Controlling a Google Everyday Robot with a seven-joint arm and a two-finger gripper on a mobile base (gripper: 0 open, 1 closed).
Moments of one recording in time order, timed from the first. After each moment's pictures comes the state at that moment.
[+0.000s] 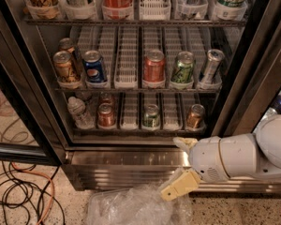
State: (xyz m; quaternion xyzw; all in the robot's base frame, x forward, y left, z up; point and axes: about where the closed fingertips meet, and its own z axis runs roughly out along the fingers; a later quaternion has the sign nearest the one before) arm 0.390 -0.070 0.754 -0.46 0.77 0.31 0.33
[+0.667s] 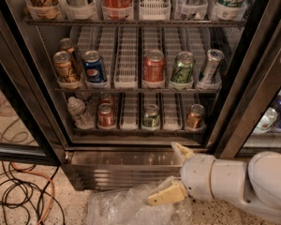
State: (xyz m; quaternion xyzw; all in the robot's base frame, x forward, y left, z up) arm 0.395 -0.056 0.728 -0.42 0.76 0.28 0.42
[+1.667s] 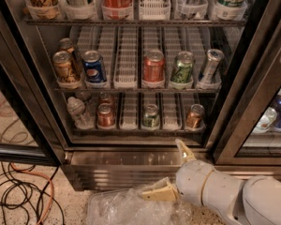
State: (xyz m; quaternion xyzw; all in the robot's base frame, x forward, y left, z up) arm 0.409 -0.058 0.725 -0.37 0.75 0.20 0.51
